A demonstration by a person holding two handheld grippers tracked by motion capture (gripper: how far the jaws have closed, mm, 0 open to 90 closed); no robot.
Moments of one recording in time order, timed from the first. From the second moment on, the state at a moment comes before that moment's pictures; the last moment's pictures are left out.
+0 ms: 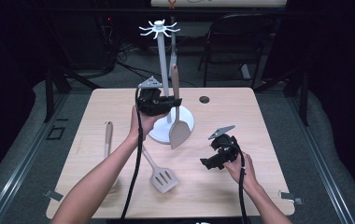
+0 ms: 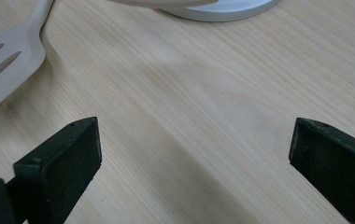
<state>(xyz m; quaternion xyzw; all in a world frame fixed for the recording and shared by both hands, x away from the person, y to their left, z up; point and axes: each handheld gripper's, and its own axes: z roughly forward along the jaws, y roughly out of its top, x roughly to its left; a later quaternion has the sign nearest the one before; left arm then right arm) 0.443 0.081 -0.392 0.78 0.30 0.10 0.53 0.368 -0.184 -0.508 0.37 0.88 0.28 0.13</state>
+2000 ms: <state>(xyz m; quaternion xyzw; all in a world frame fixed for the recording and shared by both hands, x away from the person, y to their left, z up) 0.492 0.082 -0.326 0.79 0.30 0.12 0.53 0.368 -0.181 -0.508 0.36 0.88 0.27 0.12</state>
